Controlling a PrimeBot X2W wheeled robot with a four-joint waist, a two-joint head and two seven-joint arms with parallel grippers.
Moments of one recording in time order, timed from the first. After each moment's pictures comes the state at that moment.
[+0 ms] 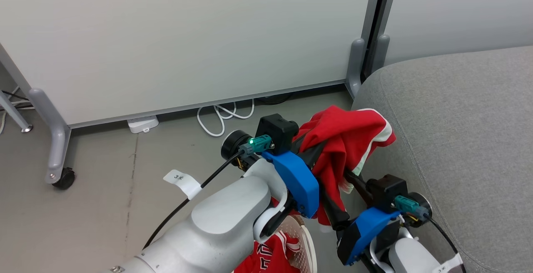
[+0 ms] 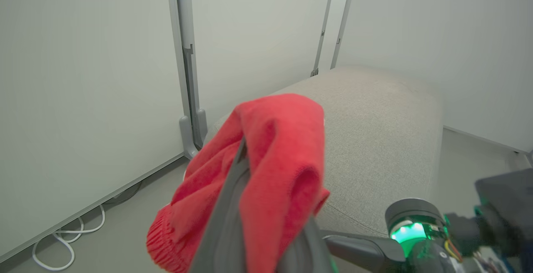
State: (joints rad) left arm -0.83 0.05 -1.21 0.67 -1.00 -0.03 -0.25; right arm -0.28 -0.05 0.34 0.45 0.22 0.13 -0.12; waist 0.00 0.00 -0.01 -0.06
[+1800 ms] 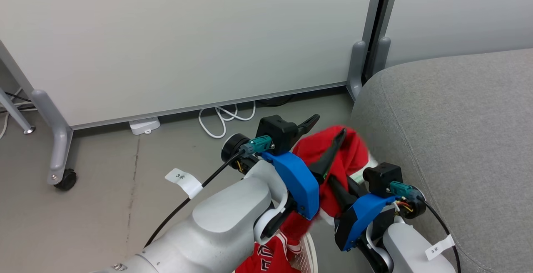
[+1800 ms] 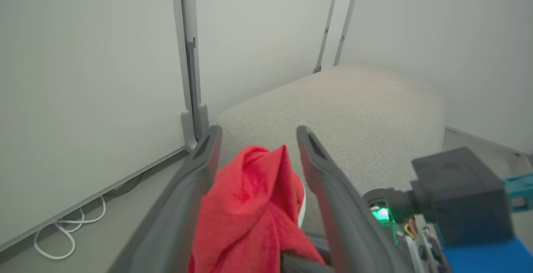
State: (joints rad) left arm -0.84 0.05 -1.27 0.68 -1.08 -0.01 -0.26; right arm -0.44 -0.05 0.41 0.73 0.33 0.13 -0.20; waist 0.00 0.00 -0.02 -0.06
